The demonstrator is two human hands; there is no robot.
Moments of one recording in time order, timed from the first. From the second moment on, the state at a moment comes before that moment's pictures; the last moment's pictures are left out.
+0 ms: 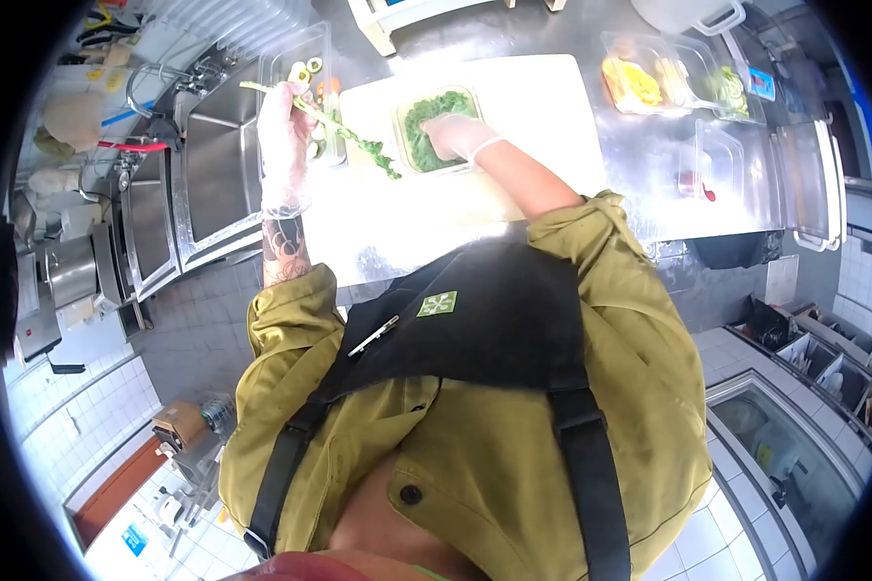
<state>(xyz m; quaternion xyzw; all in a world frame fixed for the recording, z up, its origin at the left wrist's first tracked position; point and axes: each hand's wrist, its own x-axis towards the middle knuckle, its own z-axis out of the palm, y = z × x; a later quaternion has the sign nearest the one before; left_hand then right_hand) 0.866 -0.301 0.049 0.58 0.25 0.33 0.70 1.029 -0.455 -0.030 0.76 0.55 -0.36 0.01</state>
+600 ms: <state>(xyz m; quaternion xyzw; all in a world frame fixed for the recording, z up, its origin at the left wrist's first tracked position) 0.902 -0.336 0.030 0.58 0.26 0.28 0.72 0.988 -0.482 0.032 0.68 0.49 -0.24 -0.48</state>
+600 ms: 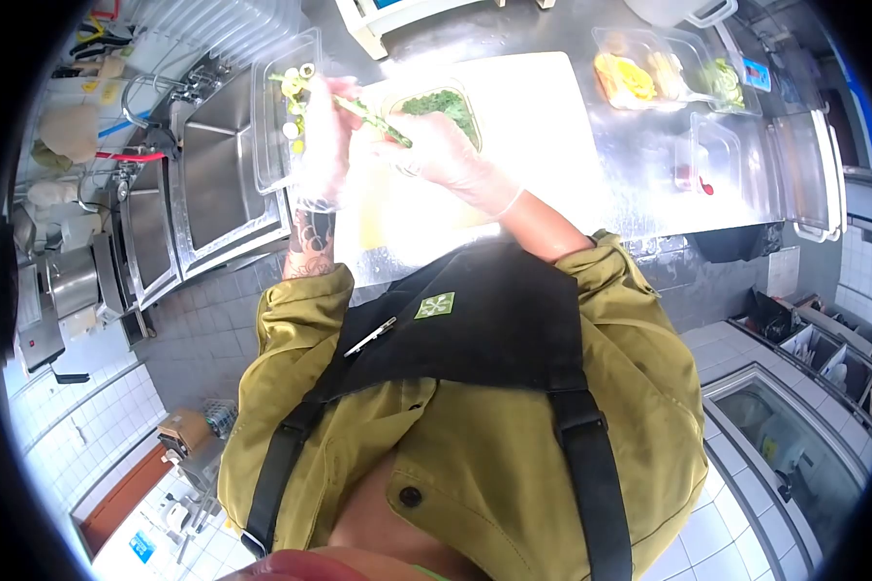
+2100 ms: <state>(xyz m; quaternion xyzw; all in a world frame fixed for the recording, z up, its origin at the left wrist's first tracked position) 0.810 -0.209 -0.048 0.86 0.45 -0.07 0.24 1.031 -0.540 -0.009 0.93 0.22 -0.13 -0.28</state>
